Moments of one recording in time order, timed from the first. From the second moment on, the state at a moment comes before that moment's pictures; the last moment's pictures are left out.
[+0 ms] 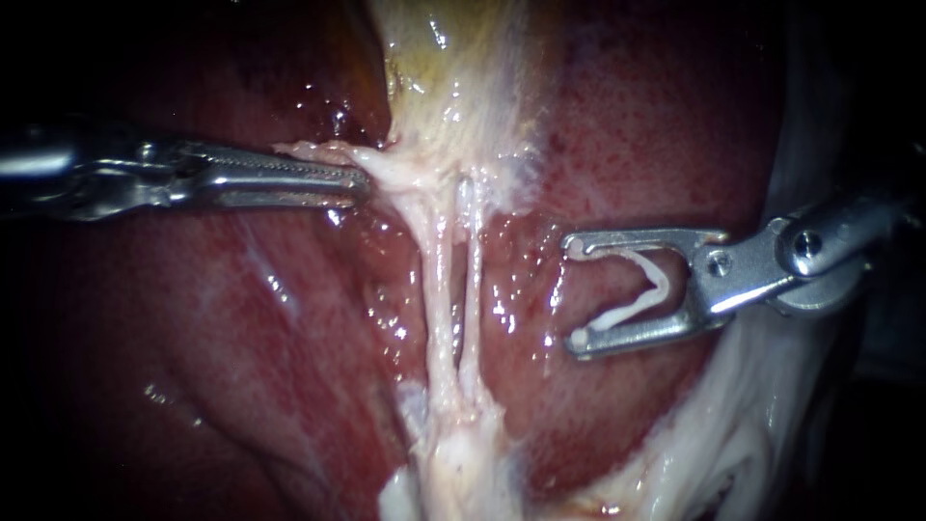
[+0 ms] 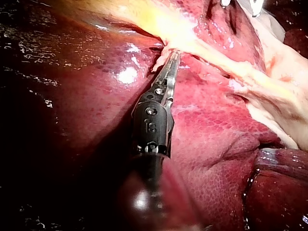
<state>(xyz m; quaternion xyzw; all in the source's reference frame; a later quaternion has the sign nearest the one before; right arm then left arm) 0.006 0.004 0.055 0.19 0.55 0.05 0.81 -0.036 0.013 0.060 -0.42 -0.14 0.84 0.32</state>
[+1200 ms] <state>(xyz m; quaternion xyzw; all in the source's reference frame) 0.006 0.004 0.055 0.19 0.55 0.06 0.81 -0.038 0.017 0.059 -0.44 -0.11 0.85 0.25</state>
